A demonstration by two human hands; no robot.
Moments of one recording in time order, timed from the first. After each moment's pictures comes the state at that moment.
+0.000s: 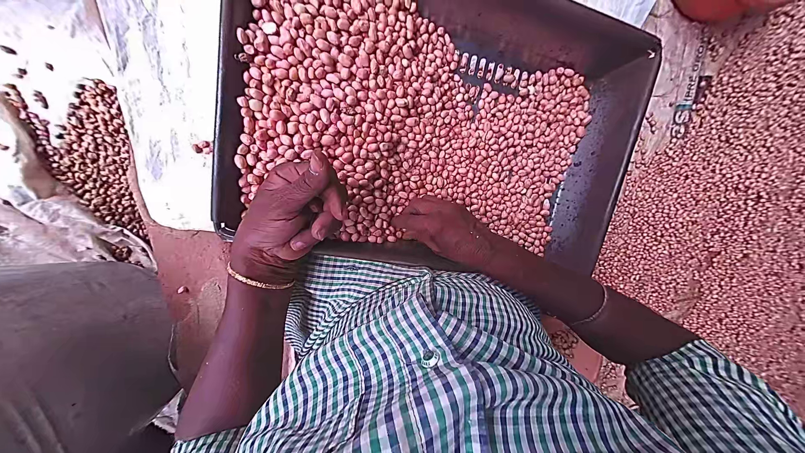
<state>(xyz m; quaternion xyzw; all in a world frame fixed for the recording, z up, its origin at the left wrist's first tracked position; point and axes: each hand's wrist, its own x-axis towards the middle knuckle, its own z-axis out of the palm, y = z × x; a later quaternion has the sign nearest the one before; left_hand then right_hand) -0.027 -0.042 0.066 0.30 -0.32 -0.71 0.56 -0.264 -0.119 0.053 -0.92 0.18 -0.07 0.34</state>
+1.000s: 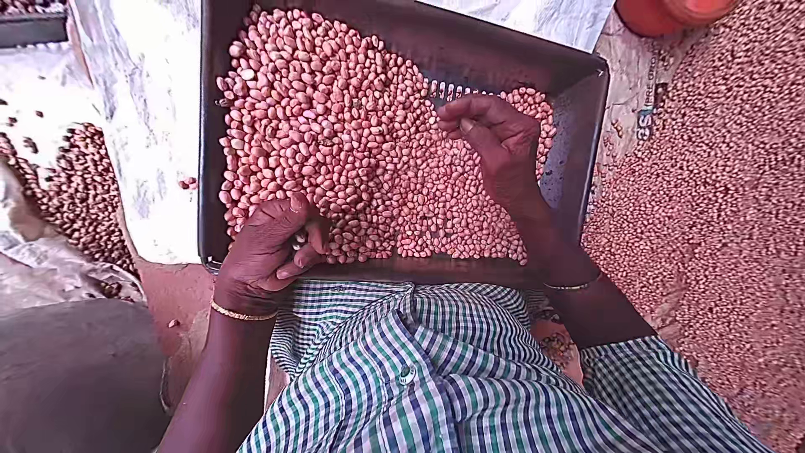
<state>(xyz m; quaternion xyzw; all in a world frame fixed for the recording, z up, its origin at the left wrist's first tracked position) -0.023 -0.037 0.063 0.32 -0.29 -0.73 0.53 -0.281 -0.196 0.077 -0.74 0.29 -0.37 0.48</state>
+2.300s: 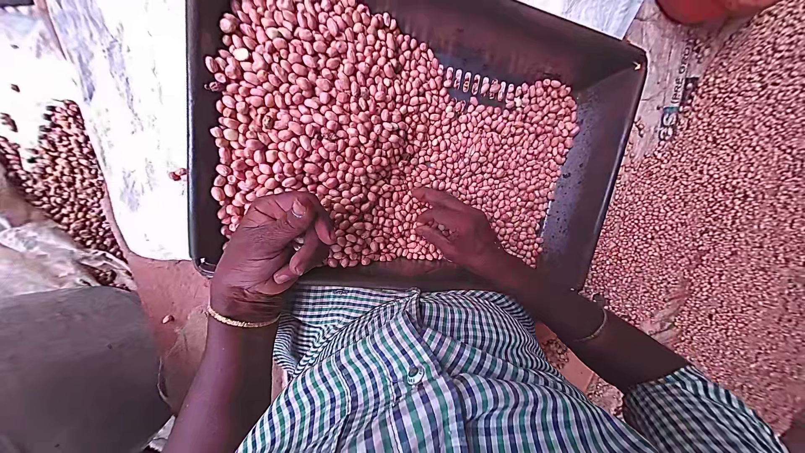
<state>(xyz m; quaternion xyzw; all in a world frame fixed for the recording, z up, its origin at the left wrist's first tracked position) -0.027 -0.042 0.065 0.28 -0.28 -0.72 0.56 -0.289 -0.126 0.052 -0.83 0.35 -0.17 0.39</state>
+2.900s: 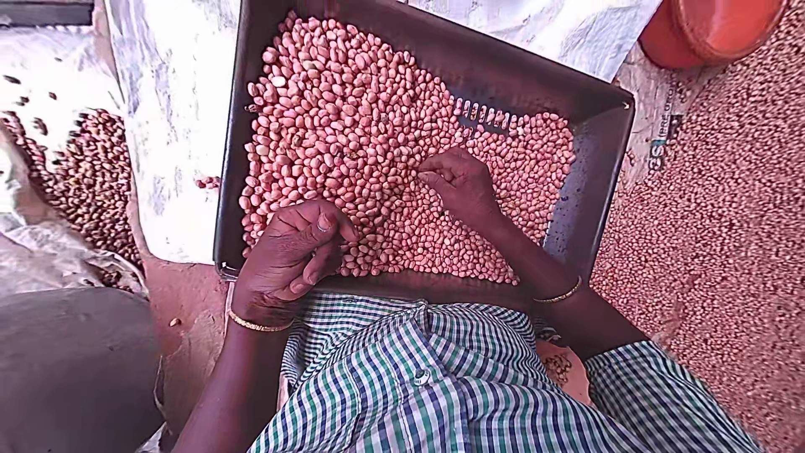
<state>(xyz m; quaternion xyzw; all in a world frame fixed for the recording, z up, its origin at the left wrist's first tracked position) -0.026 -0.038 0.063 0.27 -0.26 -0.72 0.59 -0.251 -0.178 0.081 -0.80 0.44 -0.14 0.39</state>
